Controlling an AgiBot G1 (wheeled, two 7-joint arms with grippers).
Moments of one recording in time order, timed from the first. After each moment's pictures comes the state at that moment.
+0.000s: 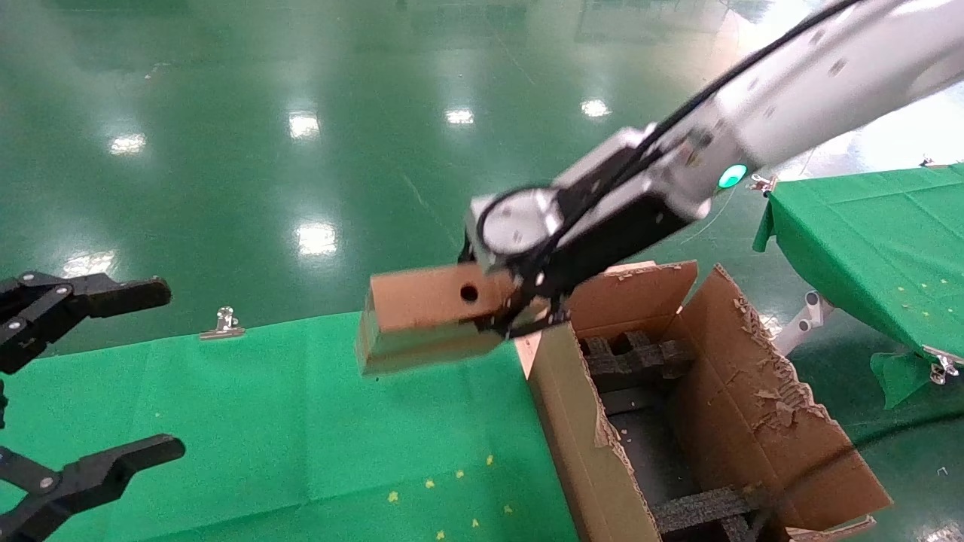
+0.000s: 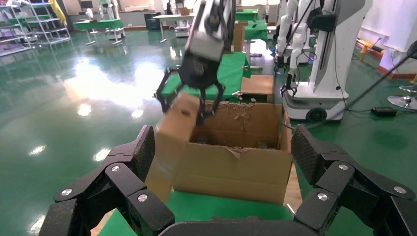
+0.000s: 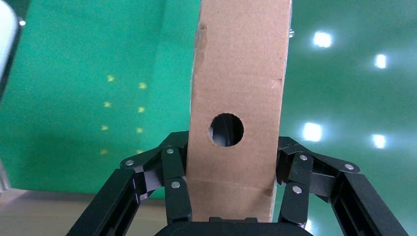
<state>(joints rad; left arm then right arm) -1.08 0.58 0.35 -1.24 0.66 1.45 -0.14 1.97 -0.91 -1.02 0.95 -1.42 -1.60 0.04</state>
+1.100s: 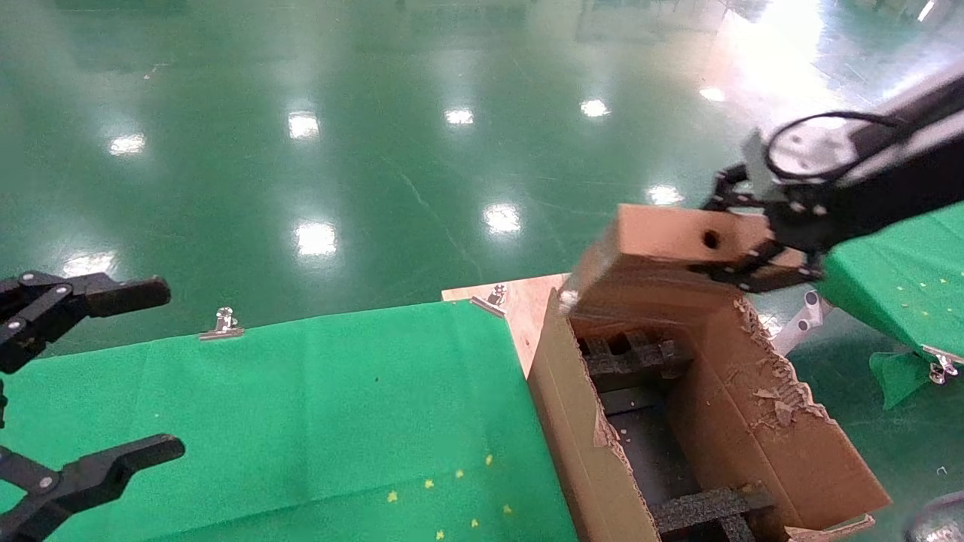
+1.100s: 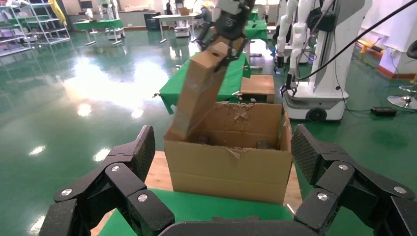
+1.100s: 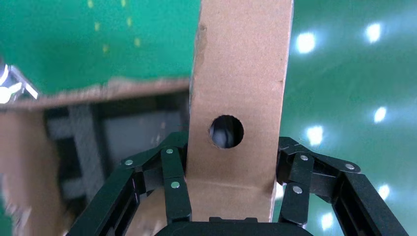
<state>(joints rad) -1.08 0.58 0.35 -1.24 0.66 1.45 -0.14 2.44 -0.63 -1.70 0.70 -1.19 -1.60 -0.12</state>
